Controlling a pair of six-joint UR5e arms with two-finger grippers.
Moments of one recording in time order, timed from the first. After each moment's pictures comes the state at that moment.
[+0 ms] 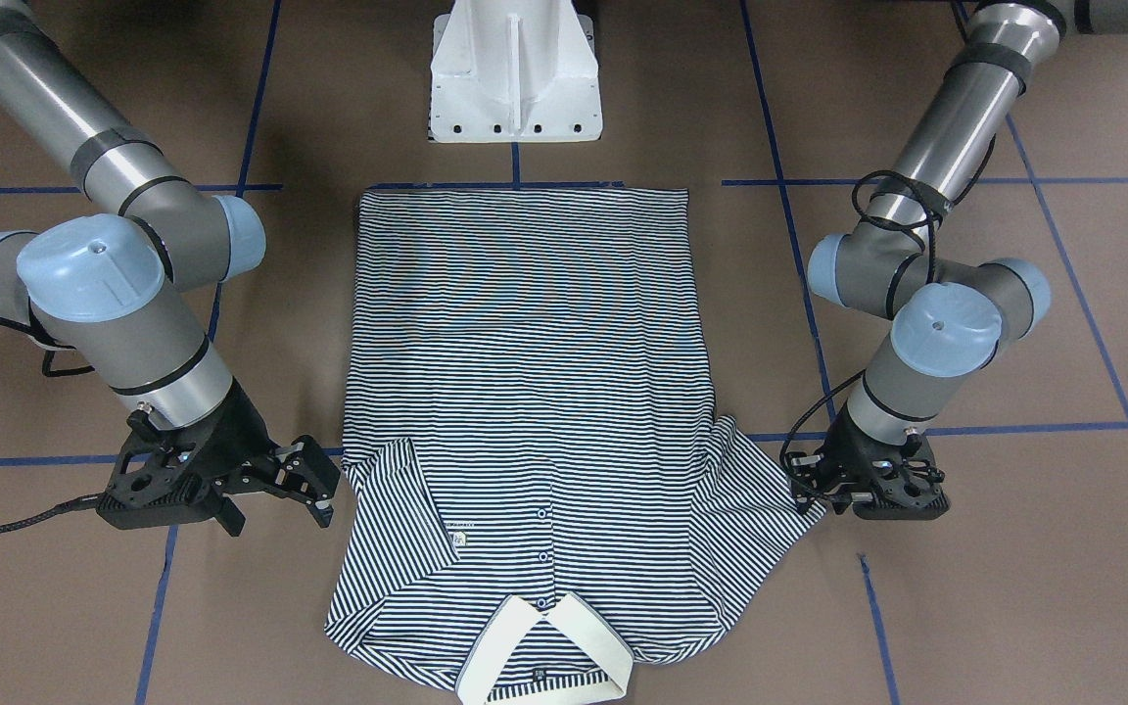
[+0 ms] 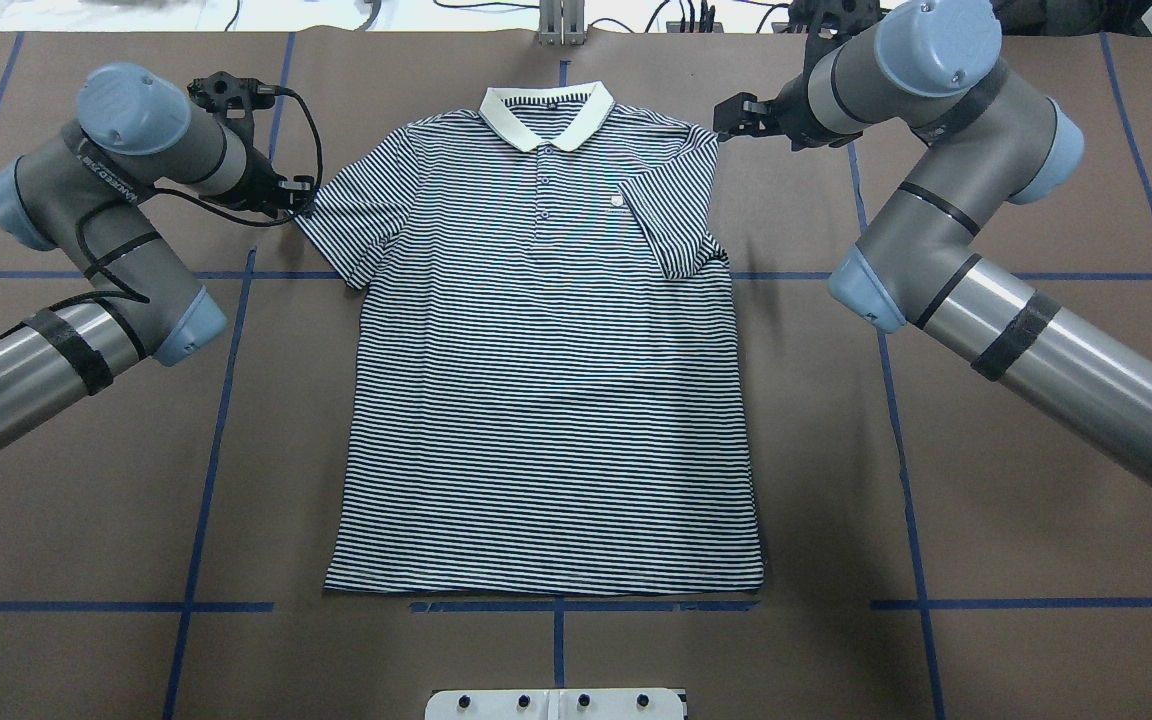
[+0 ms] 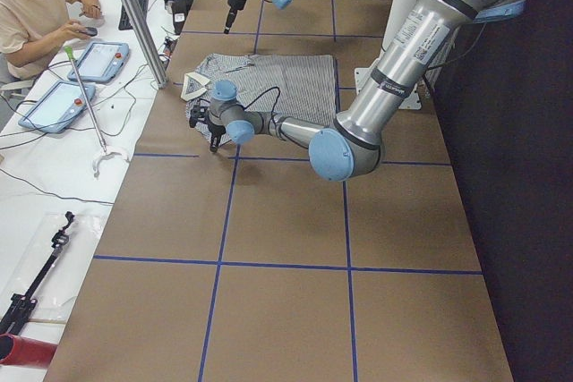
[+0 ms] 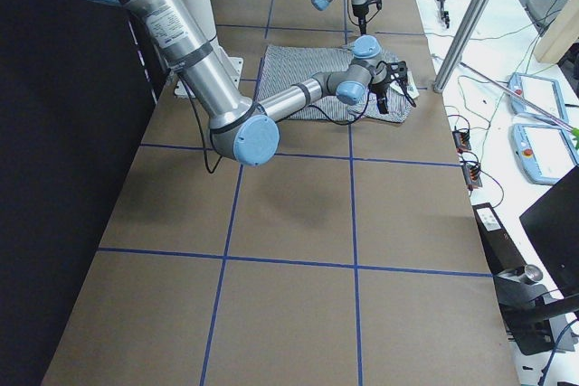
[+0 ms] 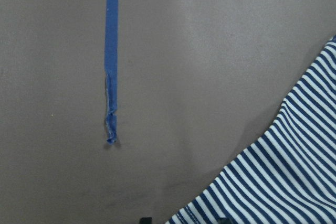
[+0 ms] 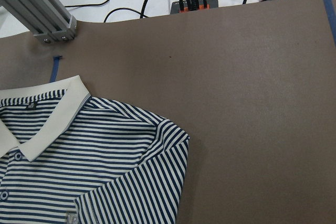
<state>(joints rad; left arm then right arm) -0.88 -2.18 -1.11 -2.27 -1.94 -0.95 0.89 -0.93 1.32 -0.95 1.89 1.09</state>
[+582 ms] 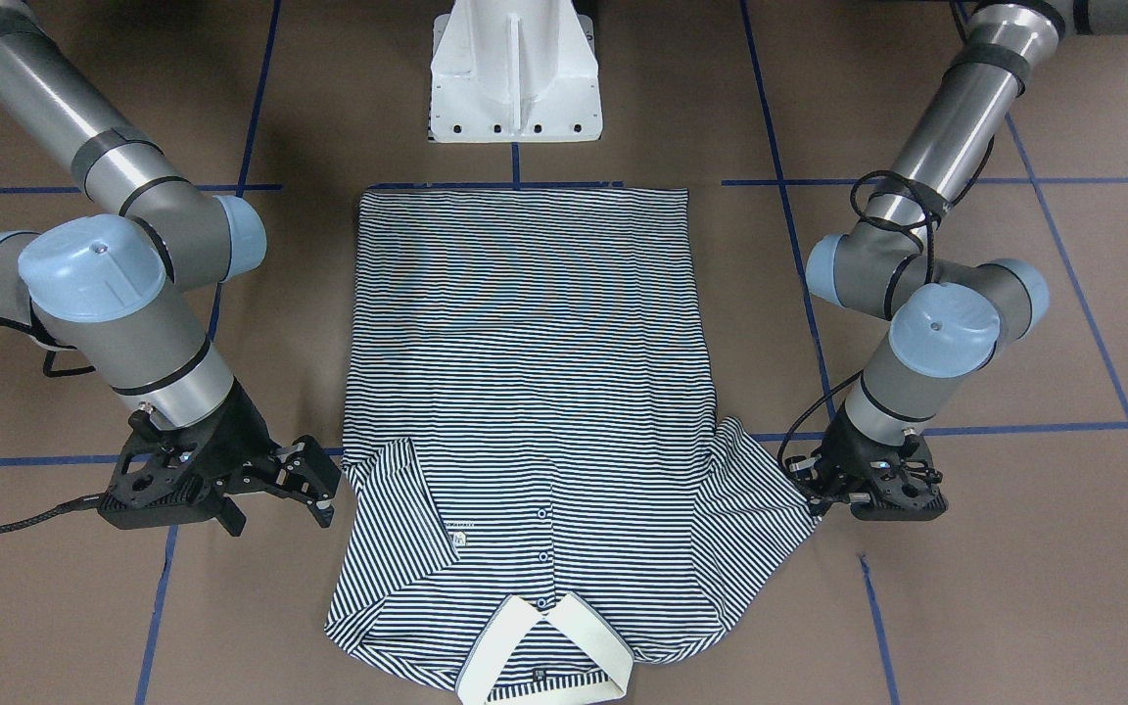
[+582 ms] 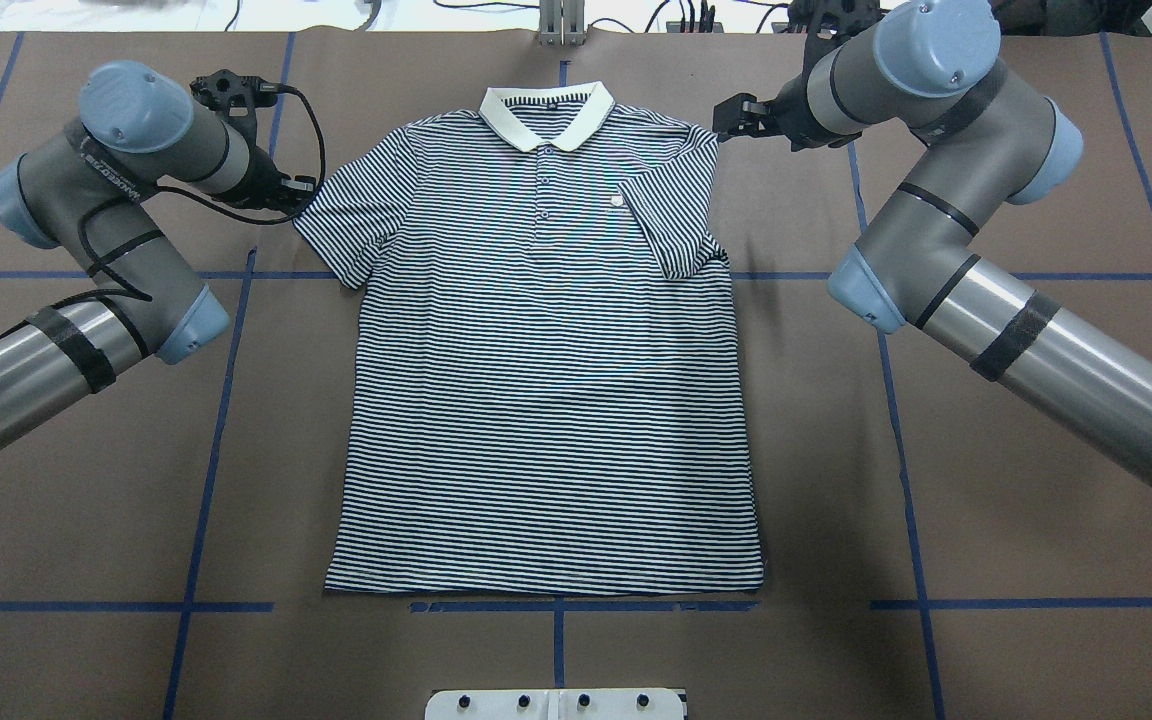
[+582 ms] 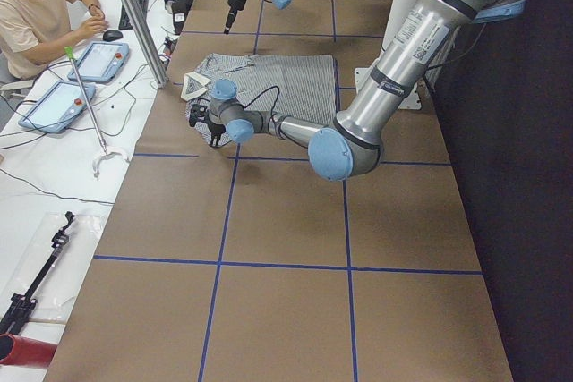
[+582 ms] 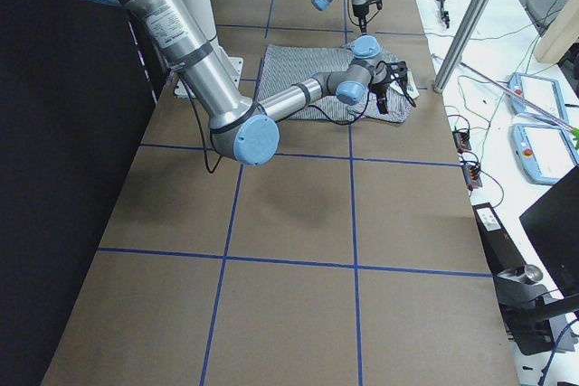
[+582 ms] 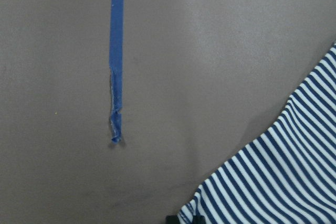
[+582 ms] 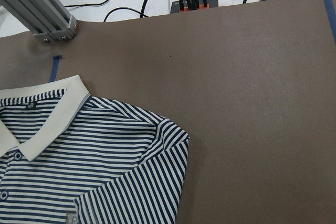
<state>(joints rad) -0.88 -2.19 -1.12 -2.27 -1.94 -0.96 0.89 -0.93 1.32 -0.95 1.89 1.09</state>
